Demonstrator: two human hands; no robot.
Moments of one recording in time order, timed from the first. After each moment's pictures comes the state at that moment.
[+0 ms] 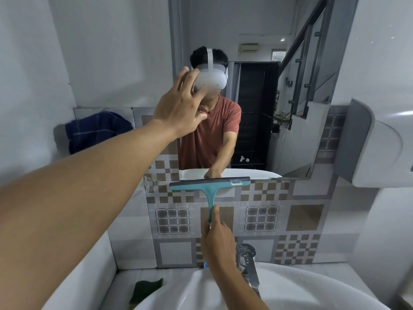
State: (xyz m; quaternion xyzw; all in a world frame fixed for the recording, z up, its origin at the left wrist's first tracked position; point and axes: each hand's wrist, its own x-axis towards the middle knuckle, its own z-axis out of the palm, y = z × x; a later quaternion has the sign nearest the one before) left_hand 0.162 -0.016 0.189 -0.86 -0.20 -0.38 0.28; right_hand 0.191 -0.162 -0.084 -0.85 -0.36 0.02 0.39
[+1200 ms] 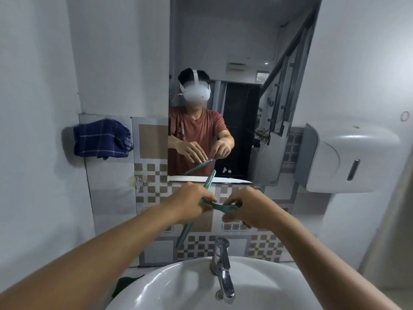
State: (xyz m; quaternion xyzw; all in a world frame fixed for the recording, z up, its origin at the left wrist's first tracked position) left_hand 0.105 -0.144 0.061 -0.96 -0.12 -0.18 -0.16; right_hand 0.233 -0.298 0.078 -0.83 -0.50 0.10 0.21
